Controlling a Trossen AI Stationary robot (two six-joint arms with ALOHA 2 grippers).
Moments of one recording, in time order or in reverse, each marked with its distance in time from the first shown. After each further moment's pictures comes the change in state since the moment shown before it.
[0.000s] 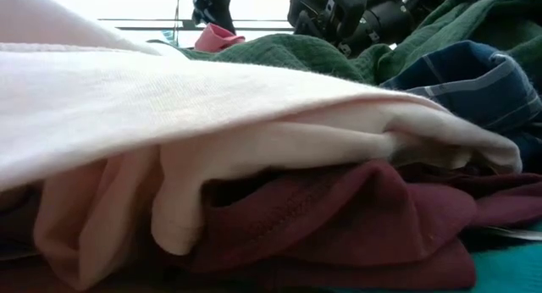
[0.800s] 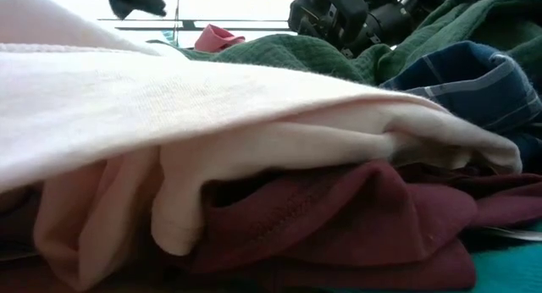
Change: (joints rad) left arm -0.439 -0.730 -0.772 0.305 -0.159 -0.354; right arm -0.003 0.000 0.000 -0.033 -0.001 -0.014
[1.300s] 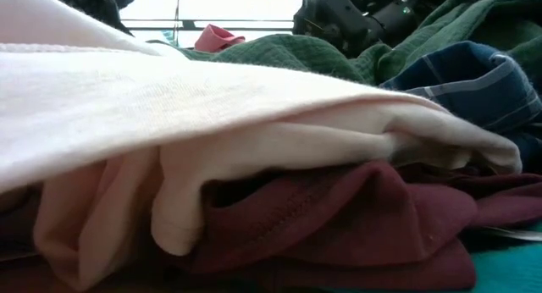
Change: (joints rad) left arm -0.193 -0.119 -0.441 0.326 -0.087 -0.130; right arm -0.004 -0.033 0.000 -0.139 0.095 -0.006
